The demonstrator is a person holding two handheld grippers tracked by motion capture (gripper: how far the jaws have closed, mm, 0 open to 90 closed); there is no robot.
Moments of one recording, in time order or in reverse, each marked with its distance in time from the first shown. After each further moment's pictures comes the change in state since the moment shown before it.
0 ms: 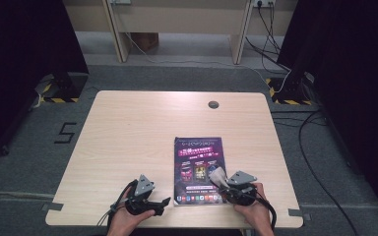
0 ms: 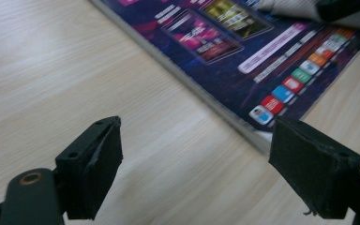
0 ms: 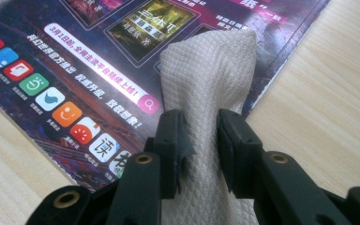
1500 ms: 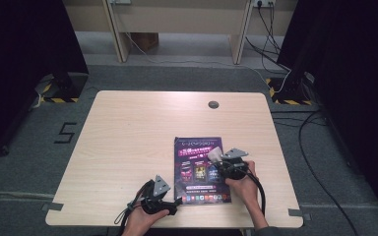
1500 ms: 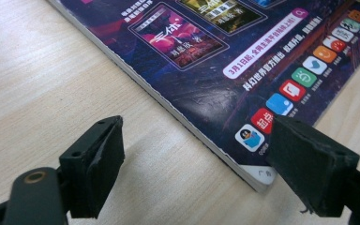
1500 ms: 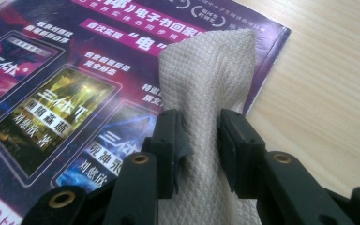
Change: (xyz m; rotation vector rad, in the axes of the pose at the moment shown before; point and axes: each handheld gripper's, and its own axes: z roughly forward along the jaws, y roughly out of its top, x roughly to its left) left arm -0.017 0.004 0.034 0.051 0.037 0.082; right arm -0.040 0.045 0.050 -0.007 -0.065 0.090
